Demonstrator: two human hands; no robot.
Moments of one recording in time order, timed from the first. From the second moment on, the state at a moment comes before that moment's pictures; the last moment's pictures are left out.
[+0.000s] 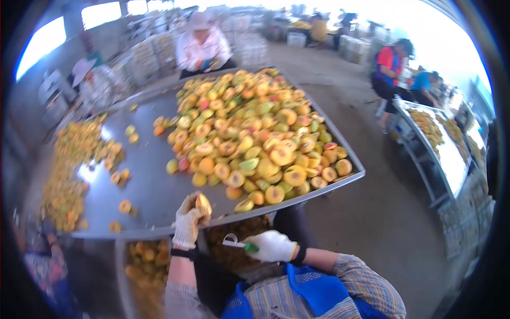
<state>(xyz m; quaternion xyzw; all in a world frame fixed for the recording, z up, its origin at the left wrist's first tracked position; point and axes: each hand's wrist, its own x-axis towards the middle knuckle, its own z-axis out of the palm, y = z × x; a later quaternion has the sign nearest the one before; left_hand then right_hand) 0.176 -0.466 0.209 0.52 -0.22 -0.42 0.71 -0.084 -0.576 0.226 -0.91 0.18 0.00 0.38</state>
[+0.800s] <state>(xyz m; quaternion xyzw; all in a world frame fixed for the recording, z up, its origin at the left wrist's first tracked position) 0.007 -0.461 0.239 0.31 -0.07 -0.40 0.86 -0.112 -0.572 0.233 -0.94 0.15 -0.10 0.30</state>
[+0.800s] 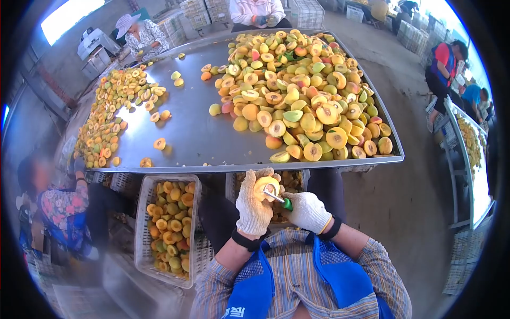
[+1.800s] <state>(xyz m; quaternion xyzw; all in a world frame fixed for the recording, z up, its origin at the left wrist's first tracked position) -0.013 -0.468 0.224 0.33 0.00 -0.38 0.86 -0.114 -0.590 0.209 -0.96 0.14 -0.09 0.23</state>
